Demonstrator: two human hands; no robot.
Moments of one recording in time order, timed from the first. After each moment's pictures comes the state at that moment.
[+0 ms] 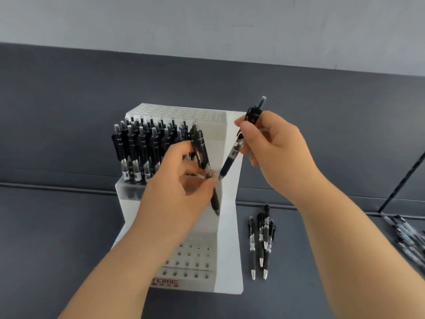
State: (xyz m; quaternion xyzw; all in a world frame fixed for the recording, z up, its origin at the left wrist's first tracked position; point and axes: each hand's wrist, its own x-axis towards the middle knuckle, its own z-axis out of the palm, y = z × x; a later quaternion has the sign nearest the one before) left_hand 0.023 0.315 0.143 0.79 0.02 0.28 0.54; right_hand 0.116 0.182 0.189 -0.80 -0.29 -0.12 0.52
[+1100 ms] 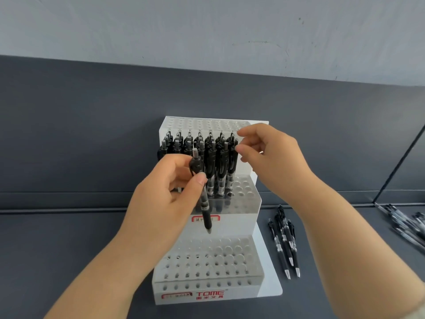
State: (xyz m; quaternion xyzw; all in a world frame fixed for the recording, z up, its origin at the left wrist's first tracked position) left_hand 0.000 0.411 0.151 0.81 -0.04 0.27 0.51; right_hand 0.106 0.252 0.182 -0.85 -0.24 -0.17 0.44
